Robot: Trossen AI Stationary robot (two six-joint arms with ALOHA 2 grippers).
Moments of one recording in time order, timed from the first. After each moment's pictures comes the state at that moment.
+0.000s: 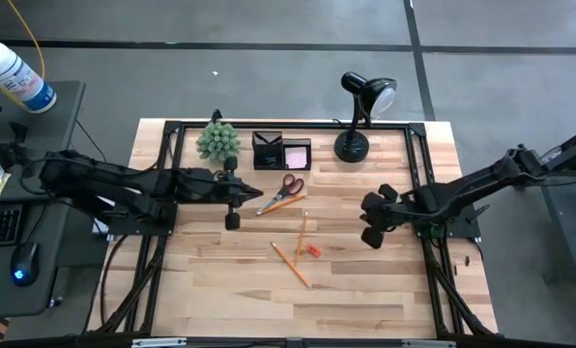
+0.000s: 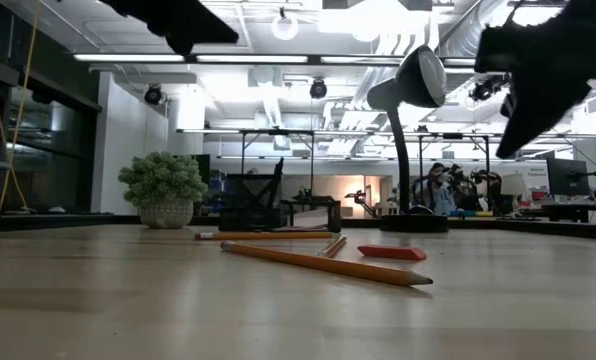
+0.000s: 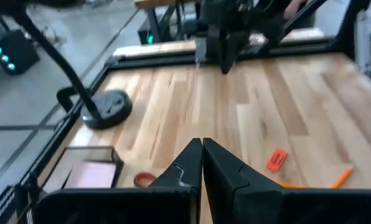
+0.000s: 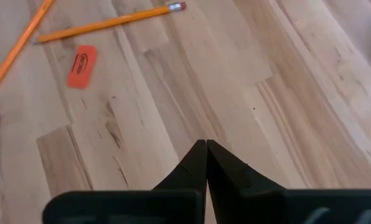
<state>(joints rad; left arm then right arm) 0.01 1.05 0.72 -0.05 -0.25 0.07 0.31 1.04 0.64 -0.65 0.31 0.69</state>
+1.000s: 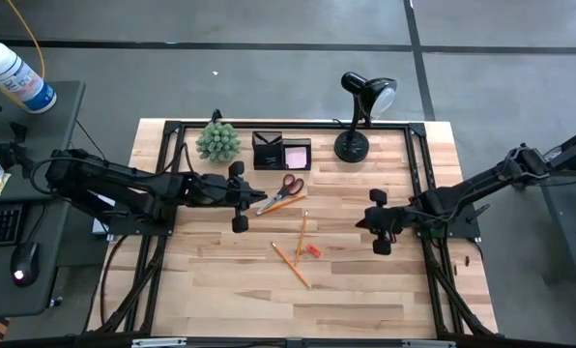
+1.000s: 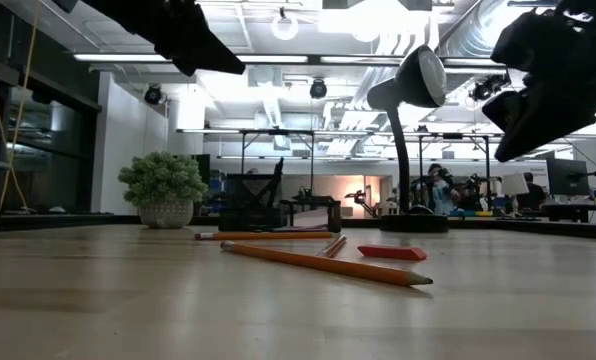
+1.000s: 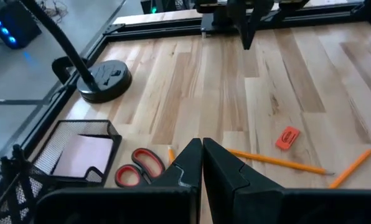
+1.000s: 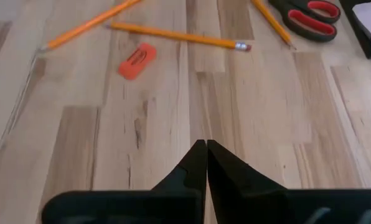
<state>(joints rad) 0.01 1.14 0.72 -0.05 -0.28 0.04 0.34 0.94 0.44 -0.32 0.27 0.26</state>
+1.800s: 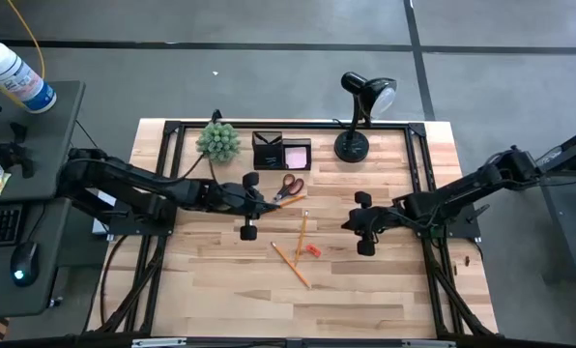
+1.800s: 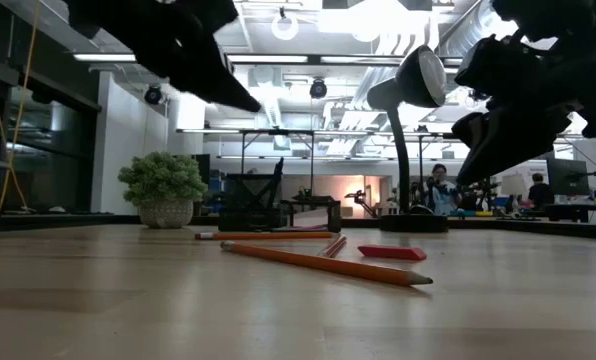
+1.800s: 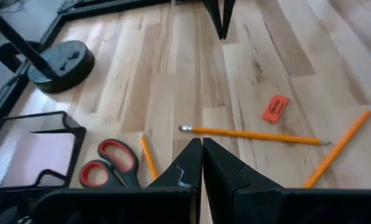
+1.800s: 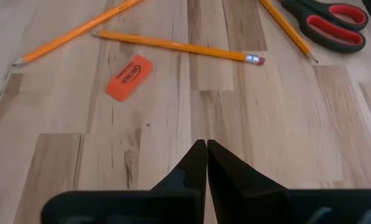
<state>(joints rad) 0.01 1.34 0.72 0.04 -0.19 0.10 0.26 1.19 0.44 -0.04 0.20 0.20</state>
